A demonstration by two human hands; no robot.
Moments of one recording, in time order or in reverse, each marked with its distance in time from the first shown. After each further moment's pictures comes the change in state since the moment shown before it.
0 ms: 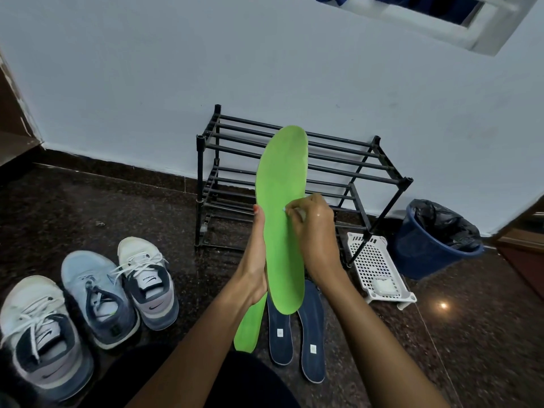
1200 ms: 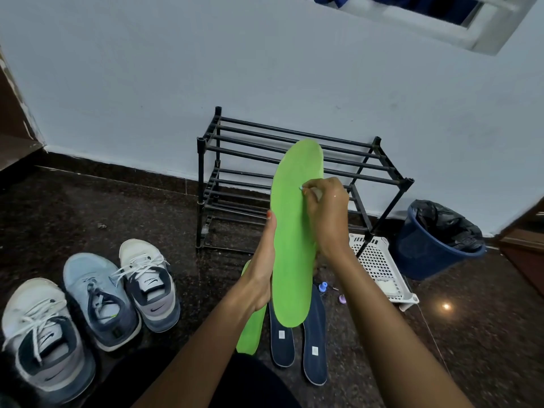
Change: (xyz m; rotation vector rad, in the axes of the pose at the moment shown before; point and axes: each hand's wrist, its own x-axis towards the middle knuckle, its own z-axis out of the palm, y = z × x) left_hand -0.001 -0.005 0.002 0.049 -0.060 -0.133; right_hand 0.029 0.008 -0.007 0.022 0.119 0.068
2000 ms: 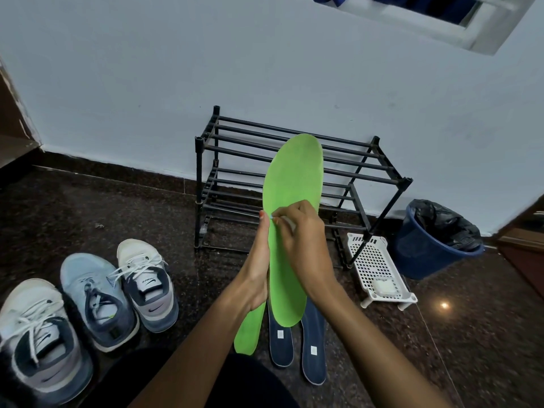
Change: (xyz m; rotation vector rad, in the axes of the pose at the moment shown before) left_hand -0.009 0.007 0.009 -0.014 0.051 0.050; right_hand -0.048 -0.017 0.001 0.034 -0.168 -0.173
